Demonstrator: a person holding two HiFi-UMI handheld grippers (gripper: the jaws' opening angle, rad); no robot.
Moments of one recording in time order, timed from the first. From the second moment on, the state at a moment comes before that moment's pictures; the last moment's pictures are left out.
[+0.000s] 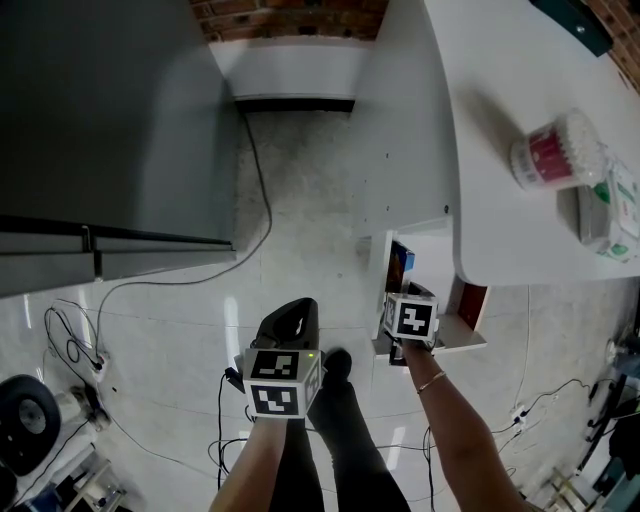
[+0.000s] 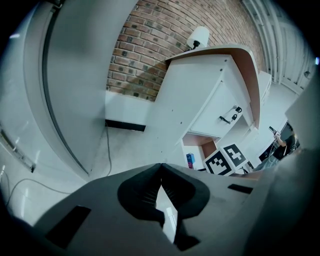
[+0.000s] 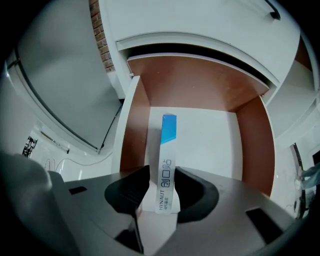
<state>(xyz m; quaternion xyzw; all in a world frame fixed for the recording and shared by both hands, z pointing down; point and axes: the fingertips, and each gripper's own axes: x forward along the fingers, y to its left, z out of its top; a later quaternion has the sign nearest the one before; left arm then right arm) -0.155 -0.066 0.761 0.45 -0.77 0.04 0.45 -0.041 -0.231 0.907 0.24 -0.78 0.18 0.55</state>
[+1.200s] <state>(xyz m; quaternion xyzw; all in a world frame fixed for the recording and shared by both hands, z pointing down) -0.122 -0.099 0.685 0.52 -0.73 0.08 0.43 -0.019 -0.225 0.732 0.25 -0.86 0.20 0.40</state>
